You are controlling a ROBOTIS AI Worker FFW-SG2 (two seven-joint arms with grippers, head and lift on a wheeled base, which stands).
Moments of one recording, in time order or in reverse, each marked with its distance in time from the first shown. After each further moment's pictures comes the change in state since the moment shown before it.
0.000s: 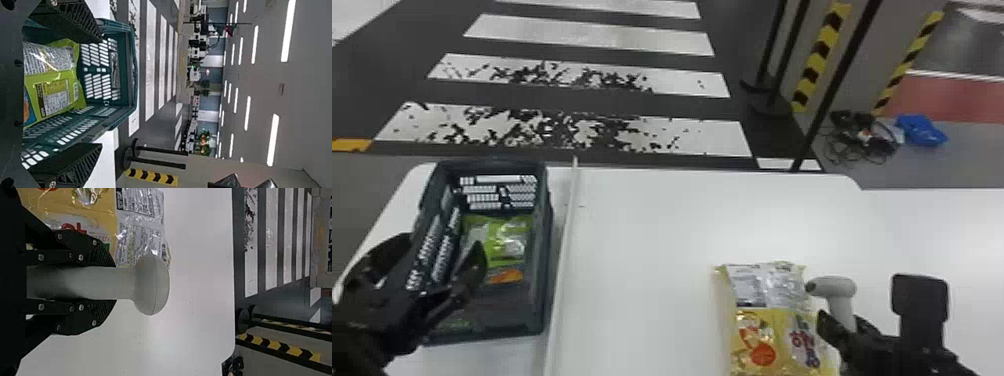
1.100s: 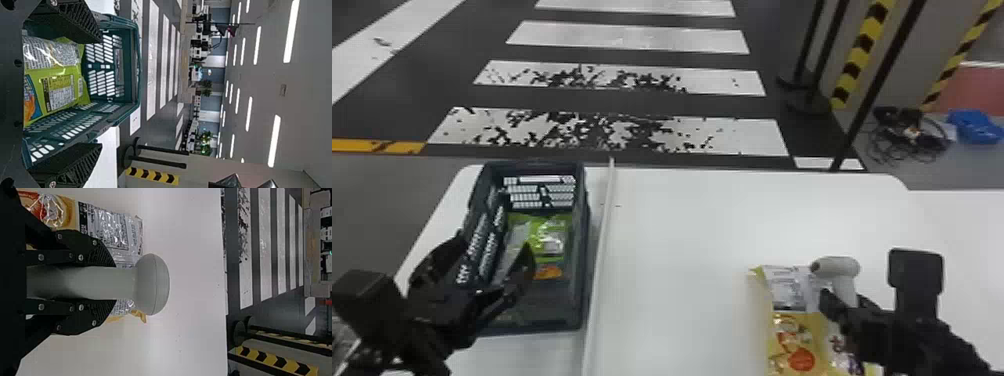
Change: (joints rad) left arm 0.008 -0.027 -0.006 -0.001 -0.017 0.003 -0.005; right arm -0.157 0.039 0.102 0.124 0.056 0.003 -0.019
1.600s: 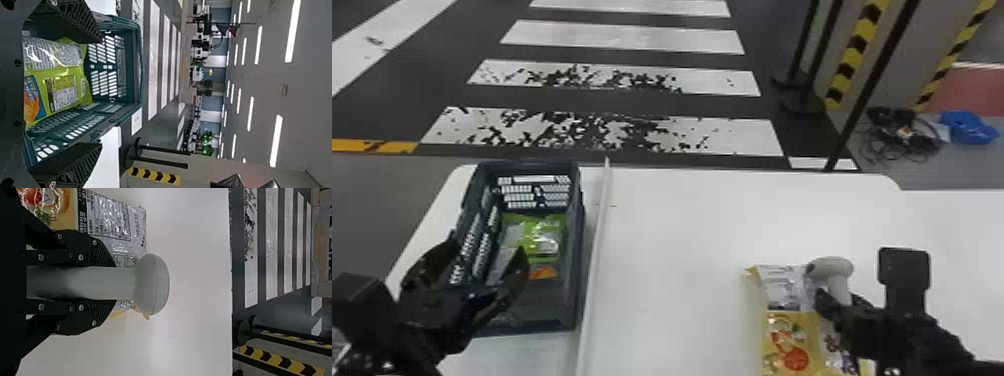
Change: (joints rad) left arm 0.007 0.000 0.003 0.001 -0.005 0.000 -0.004; right arm -0.032 -0.022 -0.001 0.057 0.002 -0.006 0.002
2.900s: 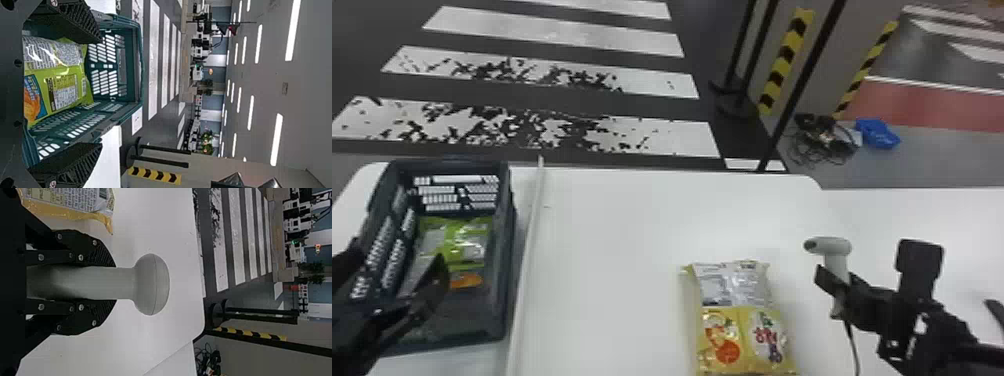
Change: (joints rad) left arm 0.002 -0.011 0.003 0.000 -0.011 0.001 -0.009; right arm -0.021 -0.169 -0.276 0.210 -0.183 -0.245 0.184
